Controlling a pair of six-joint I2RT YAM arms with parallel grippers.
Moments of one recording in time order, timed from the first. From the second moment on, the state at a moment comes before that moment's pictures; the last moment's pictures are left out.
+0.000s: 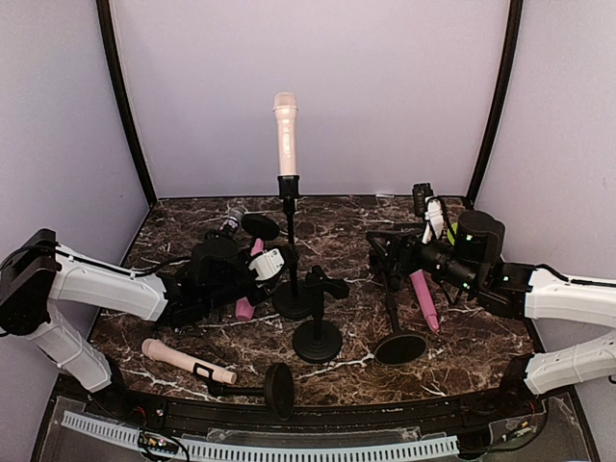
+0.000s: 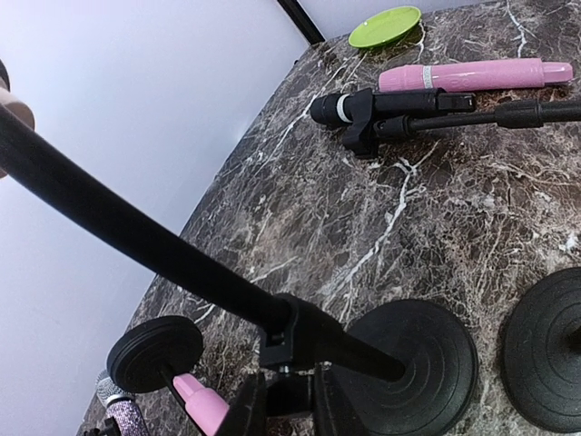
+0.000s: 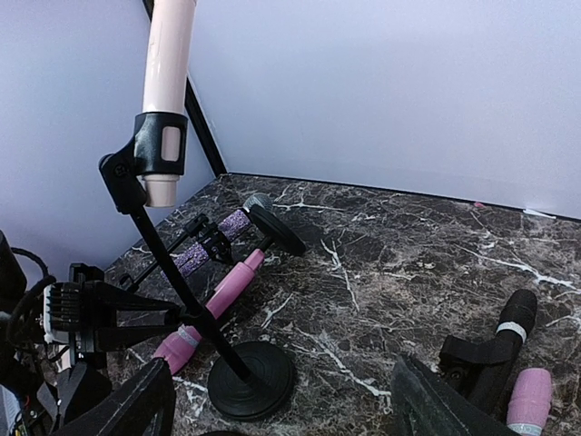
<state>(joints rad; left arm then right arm) -0.91 1.51 0.69 0.48 -0.23 0.57 0.83 1.06 0.63 0.28 0.11 0.29</state>
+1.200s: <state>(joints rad) -0.65 1.52 0.67 0.52 0.45 -0.19 0.83 1.07 0.63 0.28 0.09 0.29</state>
